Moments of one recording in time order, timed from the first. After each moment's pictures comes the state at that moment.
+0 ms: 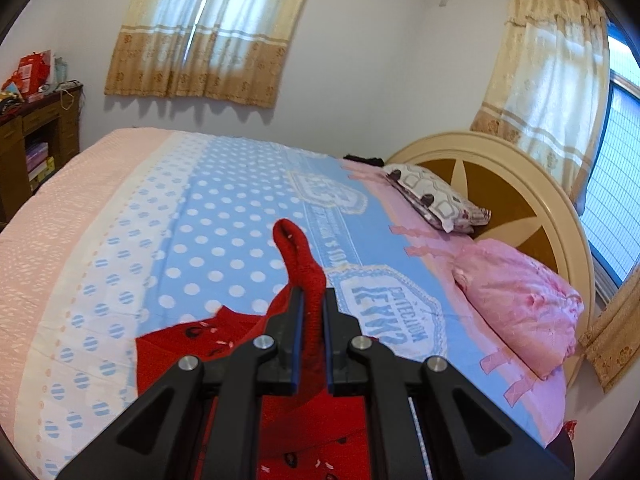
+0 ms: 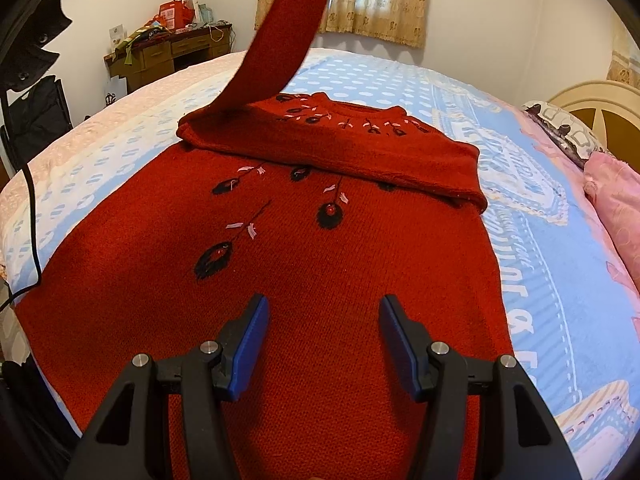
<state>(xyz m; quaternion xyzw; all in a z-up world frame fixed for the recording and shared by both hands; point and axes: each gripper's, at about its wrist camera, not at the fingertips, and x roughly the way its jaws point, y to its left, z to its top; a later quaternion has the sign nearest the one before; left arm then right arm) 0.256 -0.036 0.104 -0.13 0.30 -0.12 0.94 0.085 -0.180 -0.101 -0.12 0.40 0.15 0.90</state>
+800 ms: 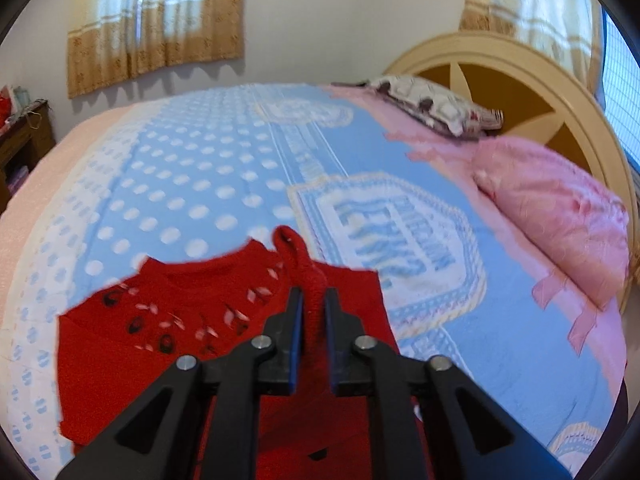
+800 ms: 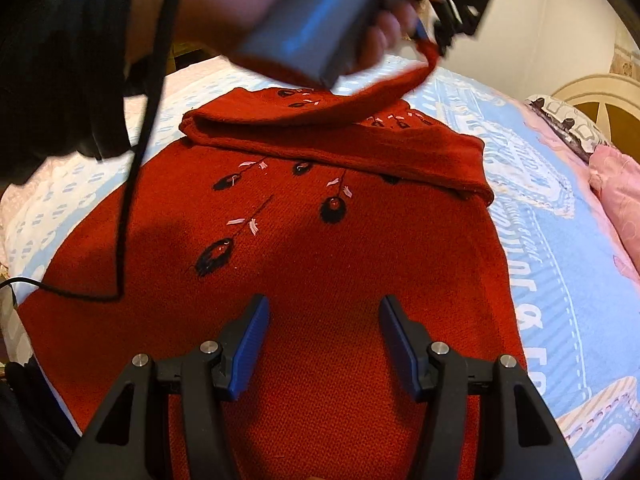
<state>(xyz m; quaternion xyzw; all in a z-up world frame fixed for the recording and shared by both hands) 0.301 -0.176 -0.006 -0.01 0.39 -0.13 0.91 0.086 -0.181 -0.105 -0.11 0.41 0.15 0.89</state>
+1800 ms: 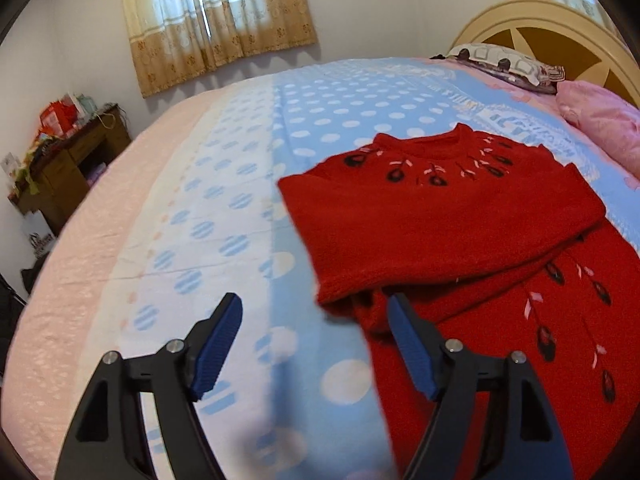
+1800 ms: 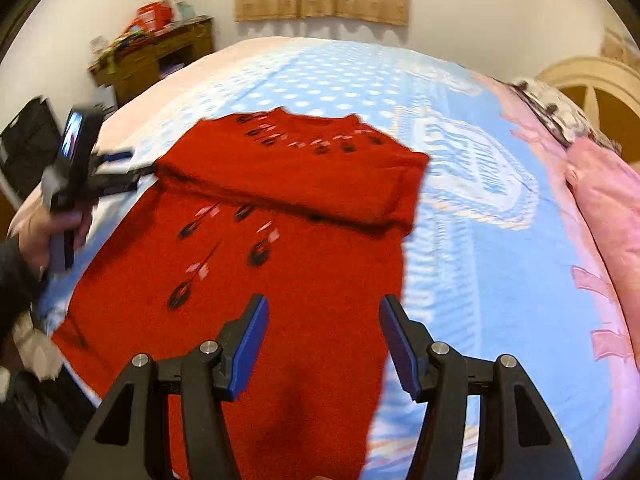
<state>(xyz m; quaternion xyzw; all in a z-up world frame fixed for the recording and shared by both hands) 0.205 0.038 -0.093 0.07 0.39 0.00 0.92 0.135 -0.249 -0.014 -0.08 0.45 0.11 0.88</state>
